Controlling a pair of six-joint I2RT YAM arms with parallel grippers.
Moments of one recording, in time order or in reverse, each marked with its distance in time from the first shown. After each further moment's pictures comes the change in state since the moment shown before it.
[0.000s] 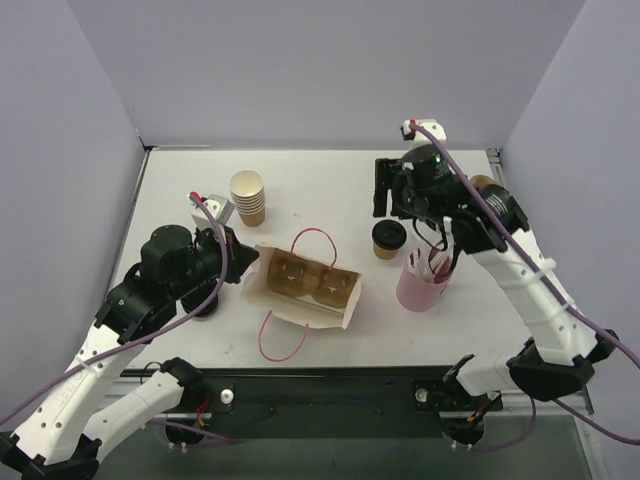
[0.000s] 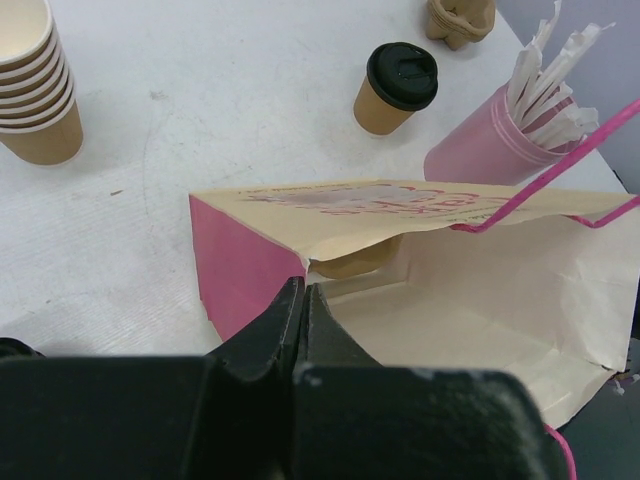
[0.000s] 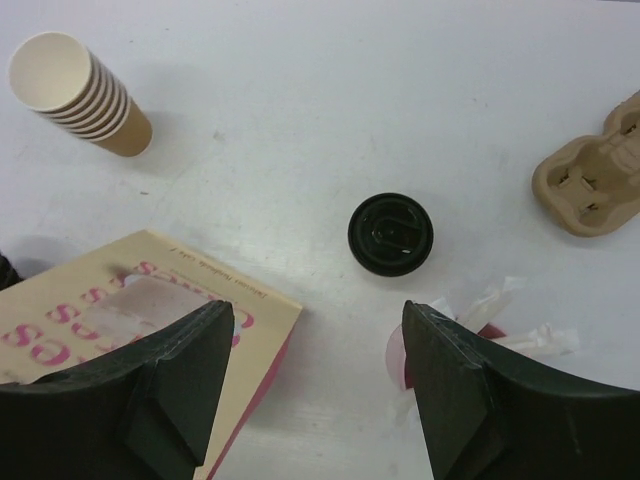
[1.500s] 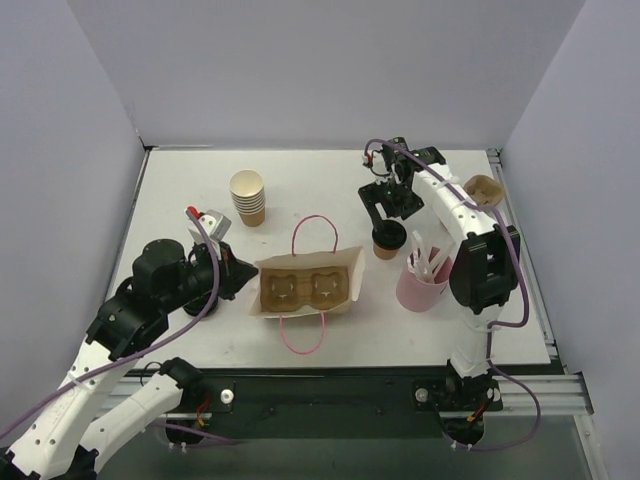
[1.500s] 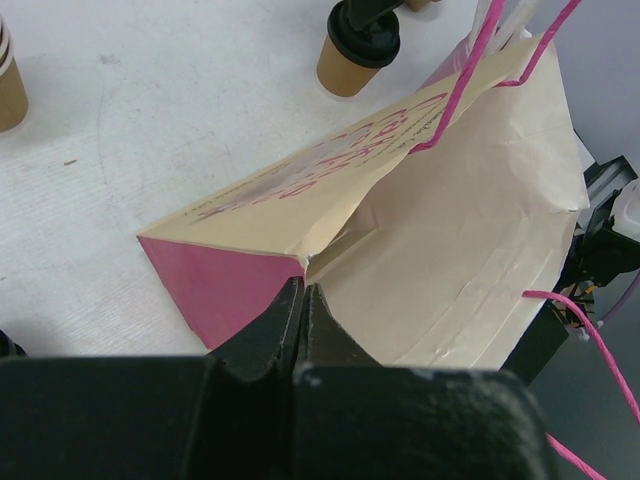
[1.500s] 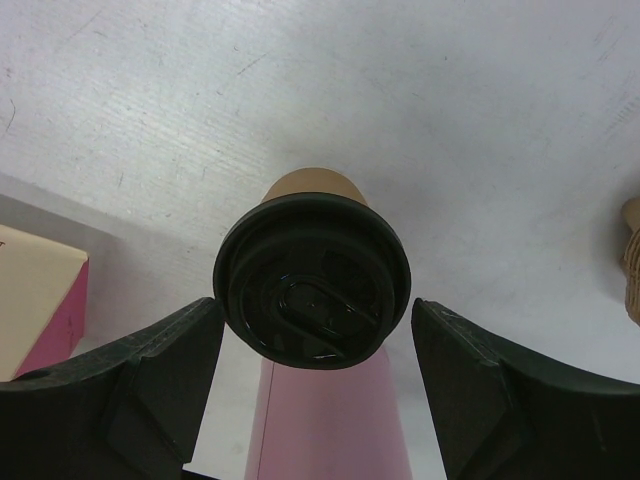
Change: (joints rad) left arm 0.000 -0.095 -0.054 -0.060 0.090 -0.013; right arm -0.392 0.617 -0.002 0.006 -0.446 -0.518
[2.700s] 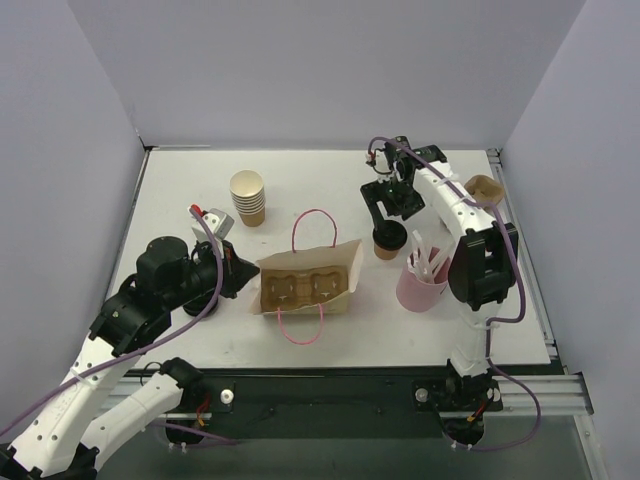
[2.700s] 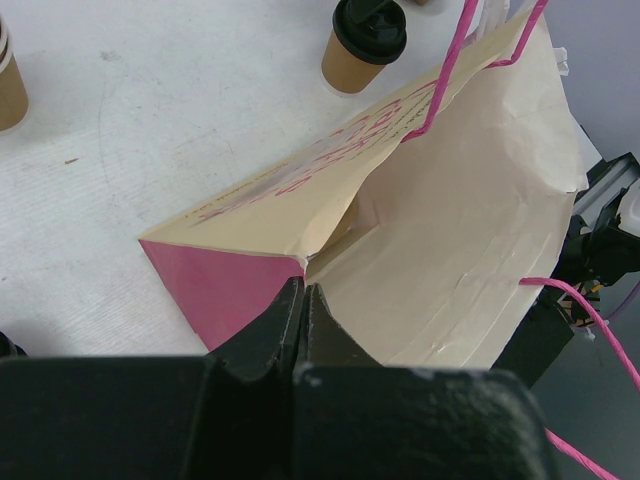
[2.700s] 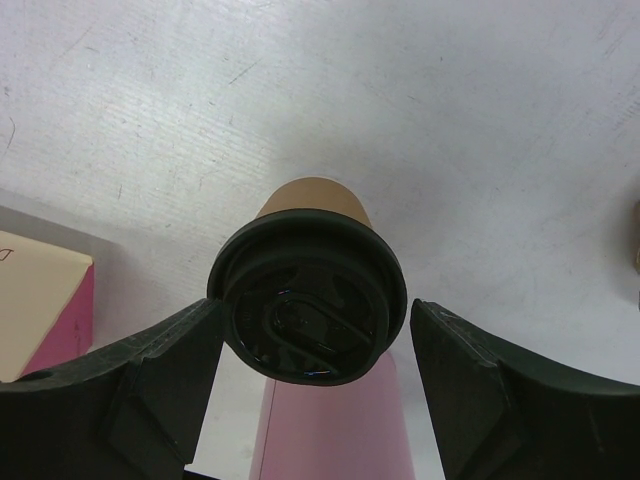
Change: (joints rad) left arm 0.000 0.019 0.000 0.005 -0.001 0.007; right arm -0.016 0.036 0.029 -0.010 -0.020 0.027
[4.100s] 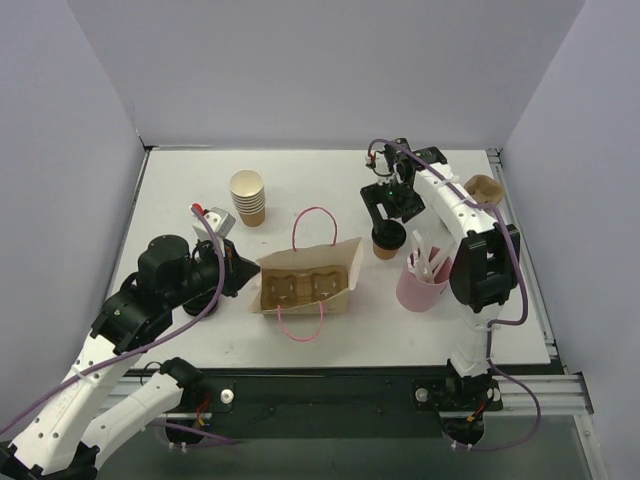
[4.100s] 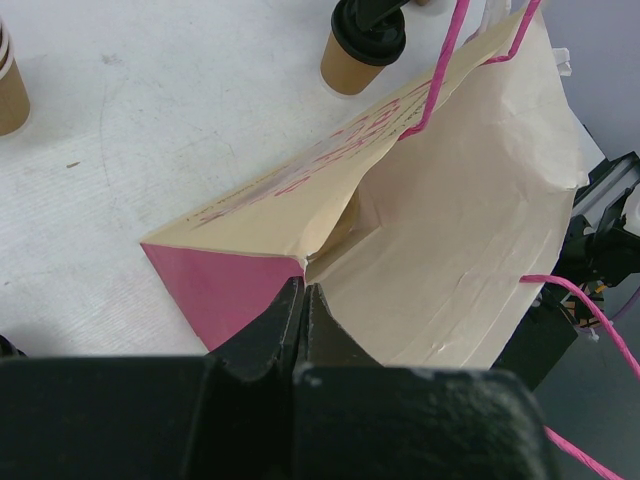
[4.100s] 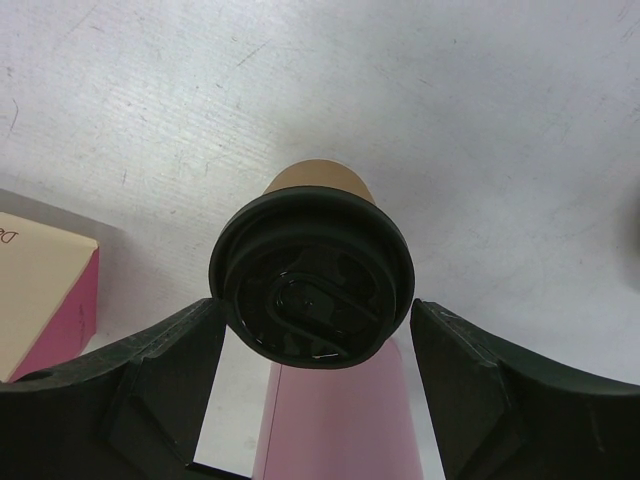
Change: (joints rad) left arm 0.000 0.011 0.000 0.009 0.000 0.008; right arm 0.000 -0.020 -0.032 -0.004 -0.005 0.000
